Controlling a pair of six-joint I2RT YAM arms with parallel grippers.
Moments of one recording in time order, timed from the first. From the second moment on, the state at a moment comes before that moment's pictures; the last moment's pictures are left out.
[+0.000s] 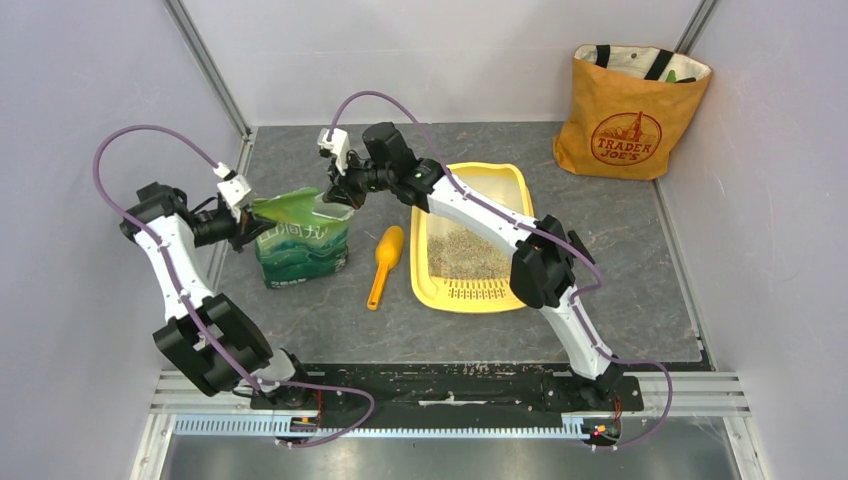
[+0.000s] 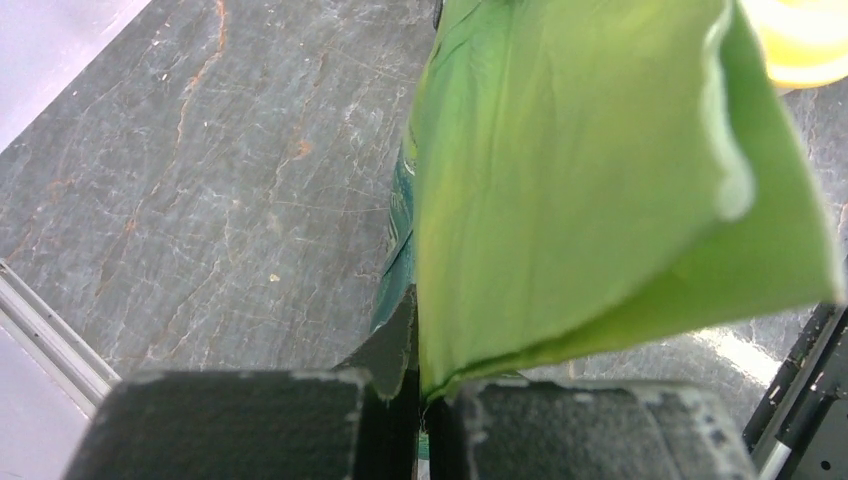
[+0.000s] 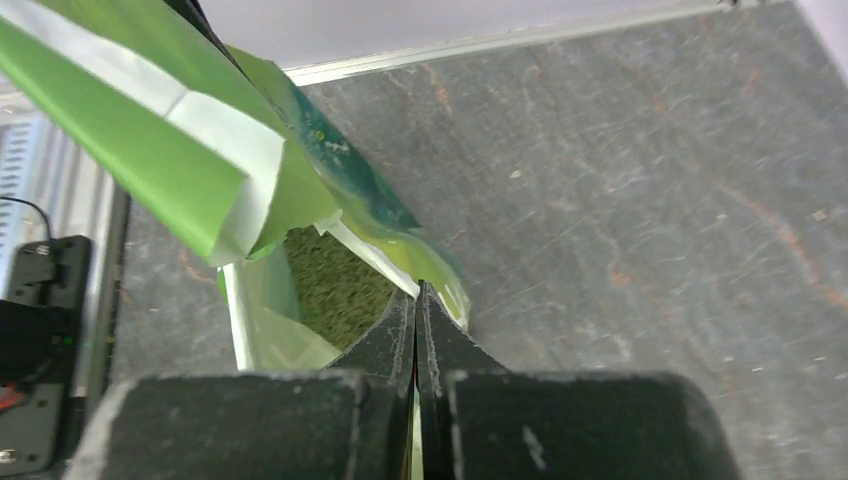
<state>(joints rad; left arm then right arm) 0.62 1.38 1.32 -1.31 1.11 1.49 0.85 2.30 2.23 -0.28 -0.54 -0.21</state>
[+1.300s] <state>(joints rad) 0.39 1.42 1.14 -1.04 1.06 1.67 0.87 2.29 2.21 -0.32 -0.49 0.44</state>
